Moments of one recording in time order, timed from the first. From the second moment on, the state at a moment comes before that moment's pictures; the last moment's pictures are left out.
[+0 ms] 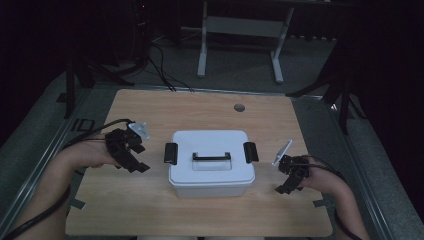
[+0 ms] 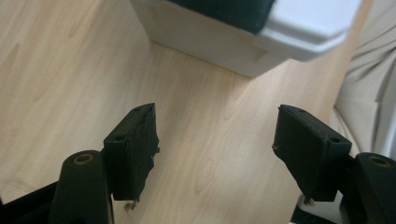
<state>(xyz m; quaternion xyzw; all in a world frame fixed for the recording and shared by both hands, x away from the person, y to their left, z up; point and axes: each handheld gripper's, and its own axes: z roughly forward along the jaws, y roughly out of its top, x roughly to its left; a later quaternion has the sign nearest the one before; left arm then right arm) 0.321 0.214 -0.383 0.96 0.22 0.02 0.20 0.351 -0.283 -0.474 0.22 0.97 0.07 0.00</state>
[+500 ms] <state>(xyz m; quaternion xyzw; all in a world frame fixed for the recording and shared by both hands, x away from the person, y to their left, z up) 0.302 0.252 -0.424 0.94 0.26 0.01 0.23 0.350 -0.283 -0.476 0.22 0.97 0.09 0.02</state>
